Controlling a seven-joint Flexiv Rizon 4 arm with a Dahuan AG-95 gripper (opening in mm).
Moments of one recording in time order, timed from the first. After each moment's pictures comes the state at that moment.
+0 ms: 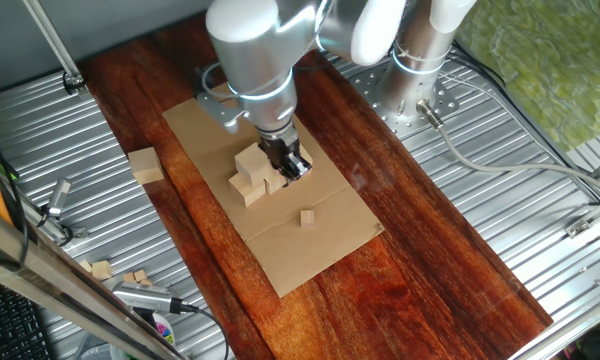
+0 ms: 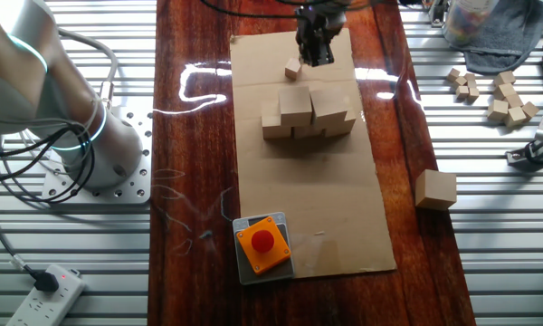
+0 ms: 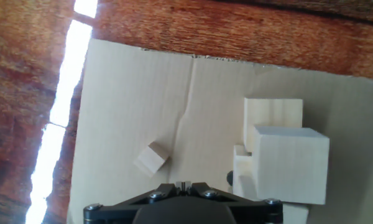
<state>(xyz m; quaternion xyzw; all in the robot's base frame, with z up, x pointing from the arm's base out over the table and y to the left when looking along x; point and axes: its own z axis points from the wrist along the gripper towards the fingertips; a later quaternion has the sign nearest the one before) 0.423 0.153 0.136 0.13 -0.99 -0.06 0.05</state>
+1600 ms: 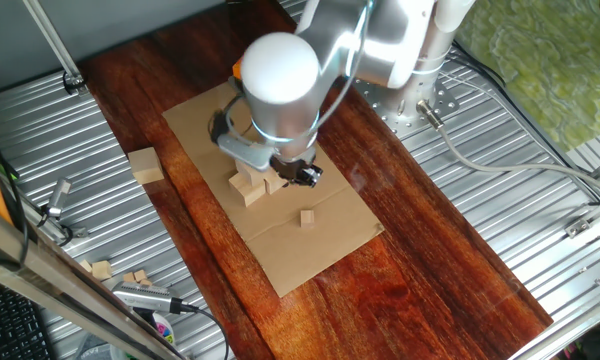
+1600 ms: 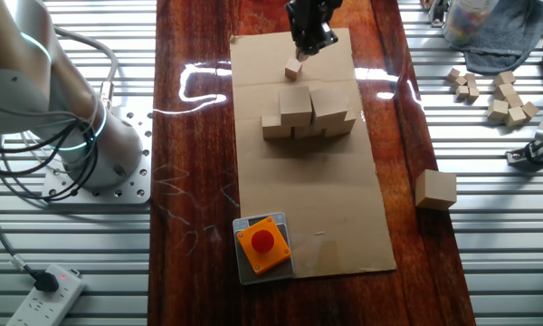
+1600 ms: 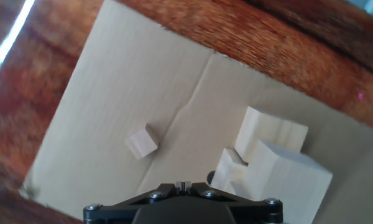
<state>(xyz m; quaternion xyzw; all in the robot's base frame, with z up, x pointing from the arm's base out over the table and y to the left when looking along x) 0.422 0.156 0.135 0.32 -0.94 0.05 0.08</state>
